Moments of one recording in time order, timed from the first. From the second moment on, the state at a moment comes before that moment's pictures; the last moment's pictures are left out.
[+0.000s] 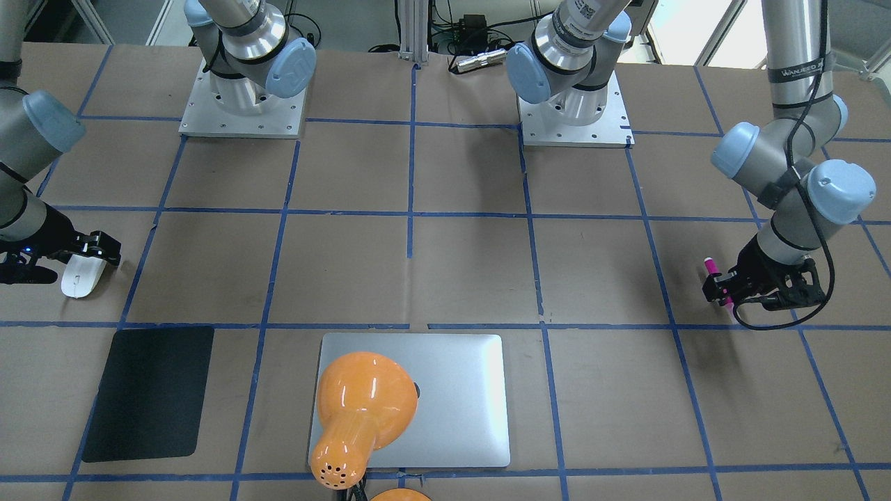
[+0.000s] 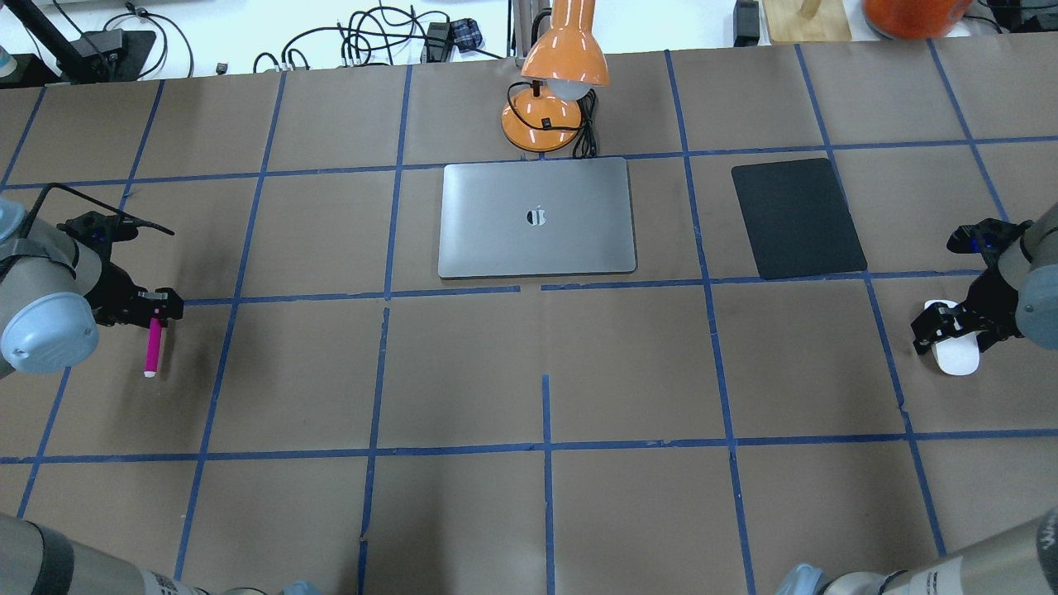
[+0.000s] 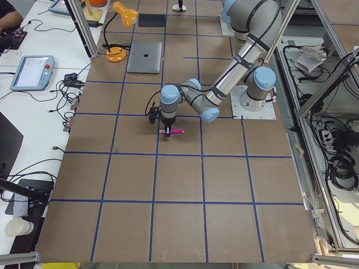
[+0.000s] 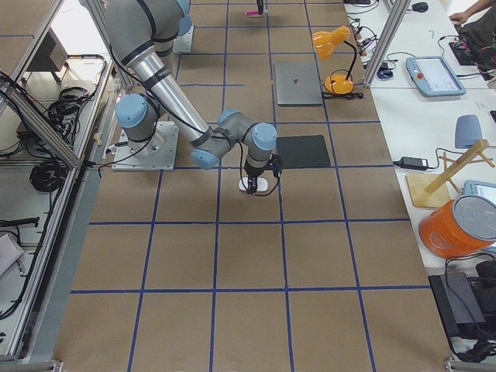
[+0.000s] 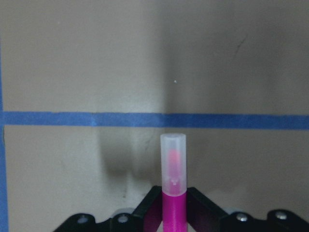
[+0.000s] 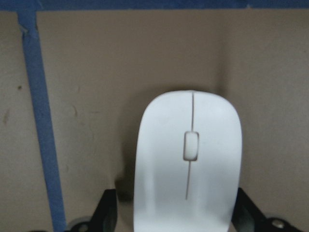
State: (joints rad) left arm -1.00 -1.90 -2.03 -0.68 1.58 0.40; right arm 0.92 -1.26 2.08 -2.29 -1.66 -0.65
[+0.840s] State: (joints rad) left arm -1.69 -1.87 -1.94 -0.78 1.67 -1.09; right arm 1.09 -1.27 1.74 -2.02 -1.61 -0.46
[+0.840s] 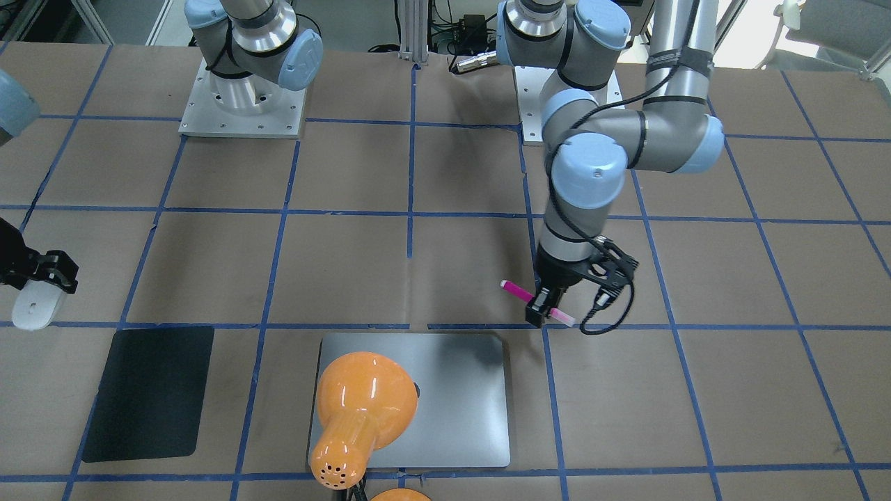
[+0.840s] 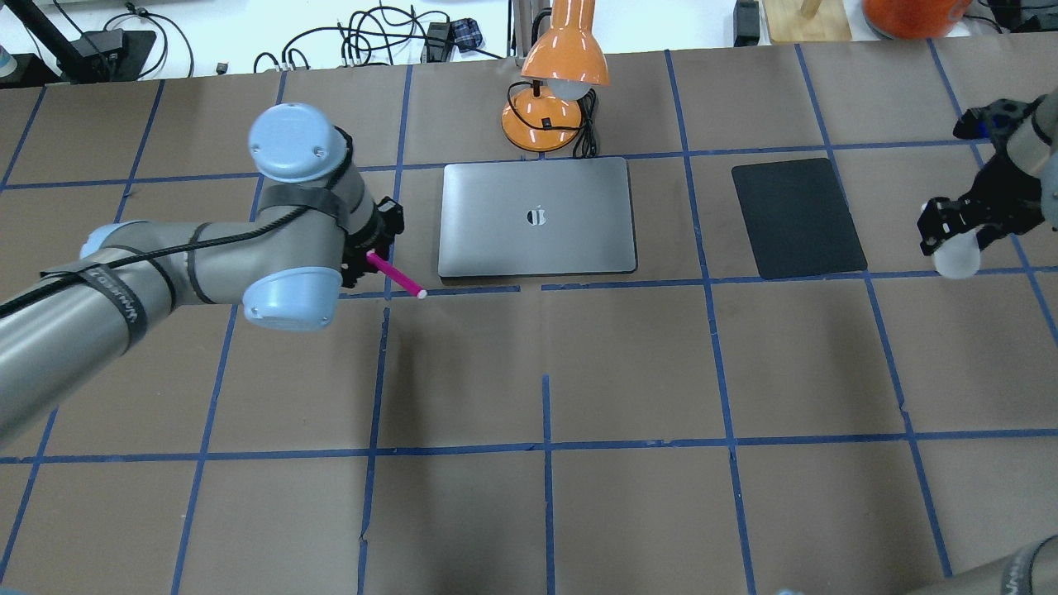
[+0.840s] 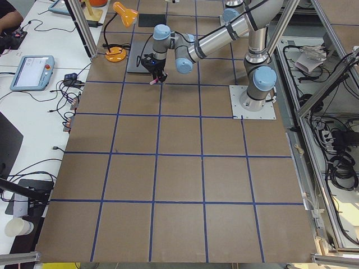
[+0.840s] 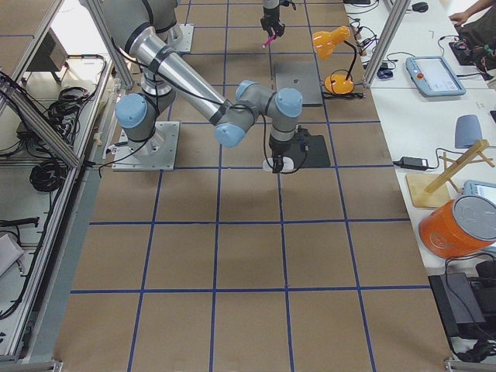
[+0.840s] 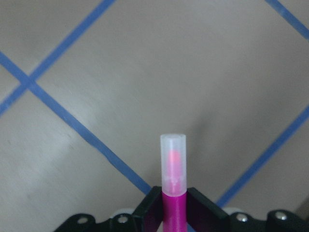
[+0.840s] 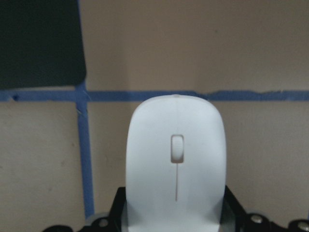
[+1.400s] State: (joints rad) left arm -1.92 -1.97 -1.93 -0.78 1.65 -1.65; right arm 1.29 -1.02 1.50 -1.97 -1.55 -0.20
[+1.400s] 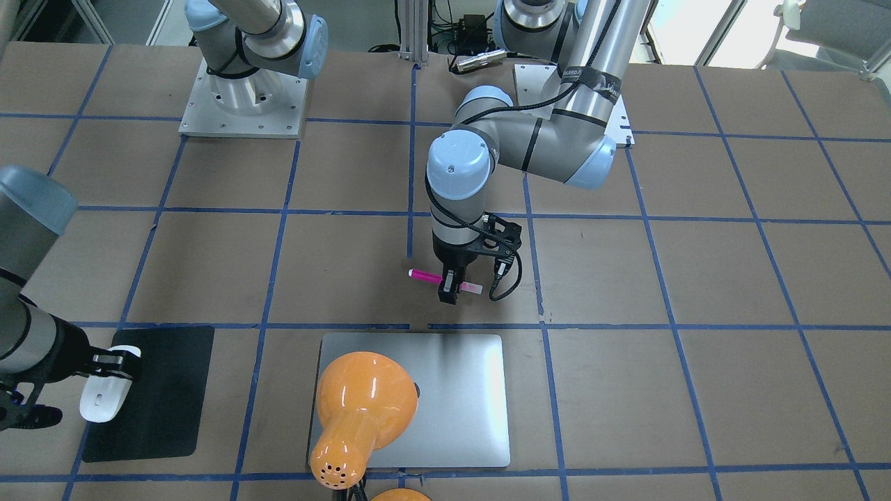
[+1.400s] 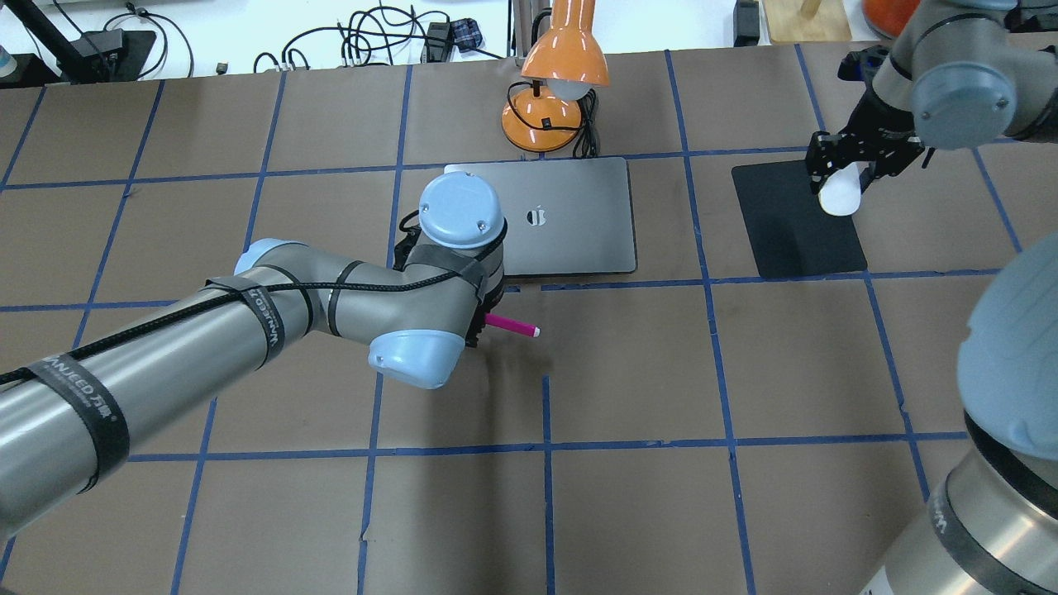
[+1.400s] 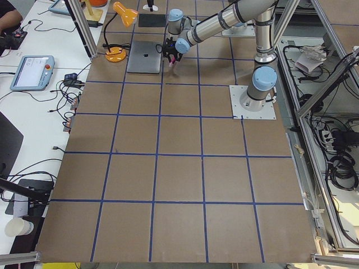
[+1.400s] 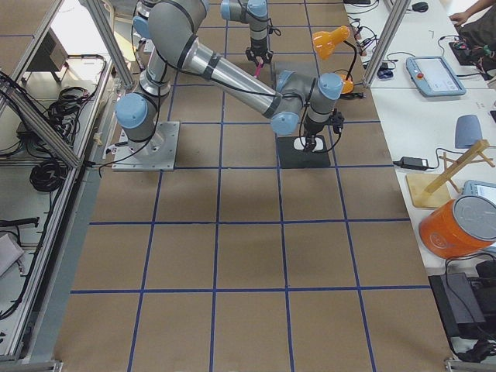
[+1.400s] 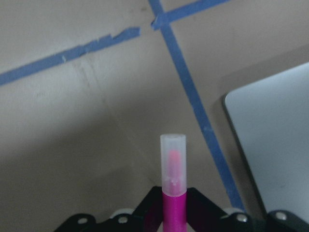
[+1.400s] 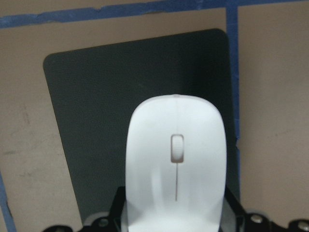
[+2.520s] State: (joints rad) left arm -1.96 -2.04 -1.80 -0.84 1.57 -1.75; right arm 1.32 -0.99 1.40 -1.90 -1.56 -0.19
